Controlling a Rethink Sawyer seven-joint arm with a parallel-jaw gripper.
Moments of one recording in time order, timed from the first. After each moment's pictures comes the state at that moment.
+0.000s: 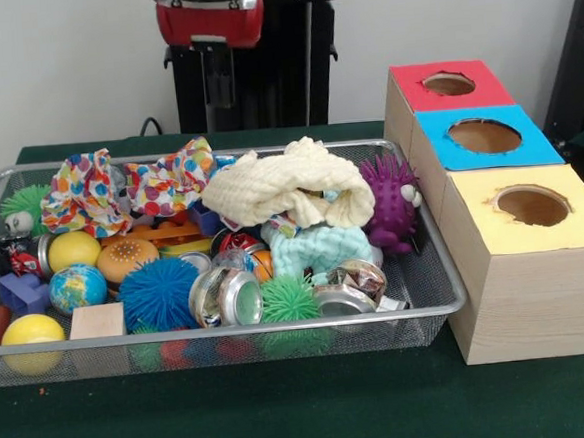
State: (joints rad) arm -0.52 -0.91 0.13 1.99 -0.21 0.45 1.66
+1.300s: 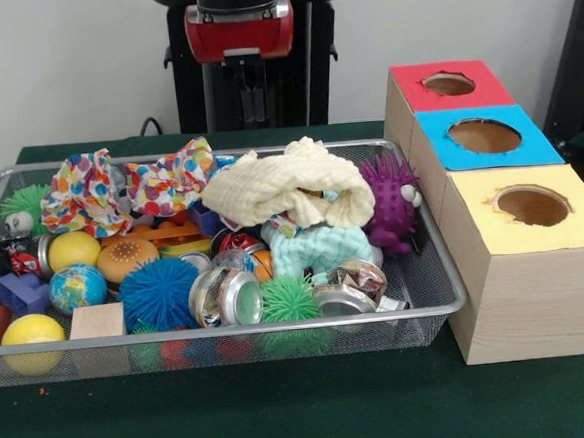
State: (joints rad) arm -0.60 -0.89 0.30 1.99 -0.27 0.45 1.66
